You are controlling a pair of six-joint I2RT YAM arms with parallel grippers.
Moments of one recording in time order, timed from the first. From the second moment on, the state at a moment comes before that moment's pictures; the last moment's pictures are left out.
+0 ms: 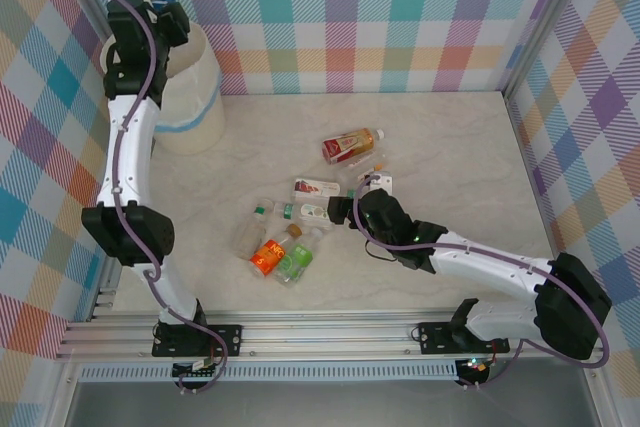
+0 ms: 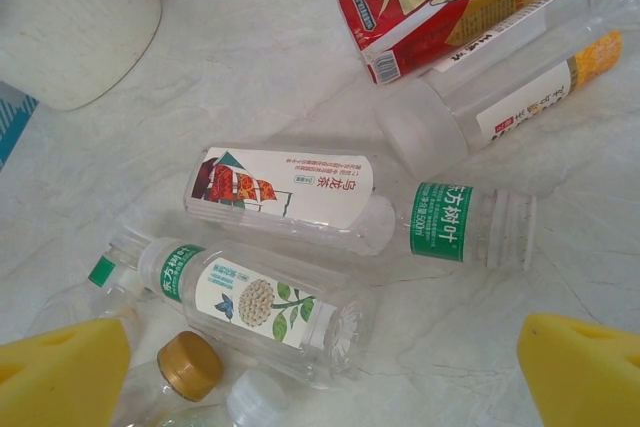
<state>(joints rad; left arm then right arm) 0.05 1.85 2.17 -0.43 -0.09 -0.27 0.91 1.22 0.69 -0.05 0.36 0.72</state>
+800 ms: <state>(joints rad) 0.16 2.37 2.94 -0.90 -0.25 -0.29 0.91 1.18 0.69 -0.05 0.35 0.72</state>
